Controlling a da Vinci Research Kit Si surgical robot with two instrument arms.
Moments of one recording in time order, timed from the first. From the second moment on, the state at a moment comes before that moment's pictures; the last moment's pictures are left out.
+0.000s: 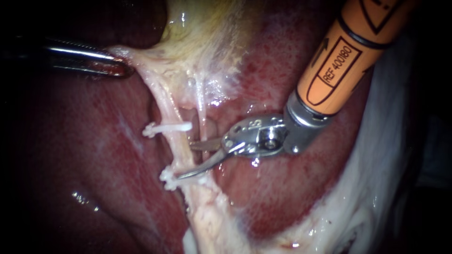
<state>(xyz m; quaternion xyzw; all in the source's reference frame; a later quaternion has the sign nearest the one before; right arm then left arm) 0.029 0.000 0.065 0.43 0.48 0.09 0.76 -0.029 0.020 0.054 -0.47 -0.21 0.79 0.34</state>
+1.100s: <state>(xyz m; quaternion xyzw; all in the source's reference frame) 0.034 0.001 0.060 0.45 0.51 0.15 0.71 -0.029 0.020 0.054 -0.47 -0.21 0.79 0.34</state>
